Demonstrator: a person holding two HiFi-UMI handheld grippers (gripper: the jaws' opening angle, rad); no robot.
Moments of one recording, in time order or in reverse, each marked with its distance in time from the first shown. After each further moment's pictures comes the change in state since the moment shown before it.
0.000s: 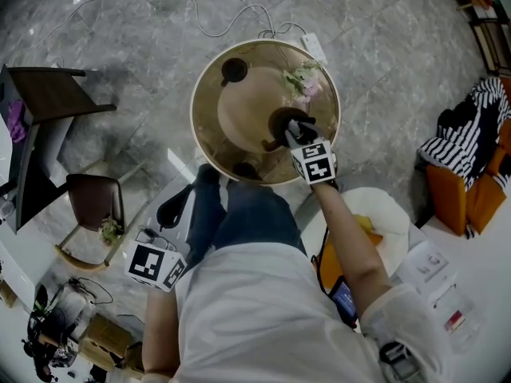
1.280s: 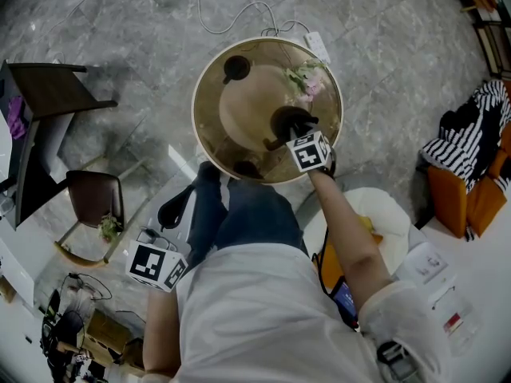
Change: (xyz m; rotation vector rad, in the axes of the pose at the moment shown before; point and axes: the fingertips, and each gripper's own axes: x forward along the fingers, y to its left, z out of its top) left arm 0.001 0.002 -0.007 -0.019 0.013 0.013; right arm 0.043 -0.014 -0.033 -0.103 0.202 -0.049
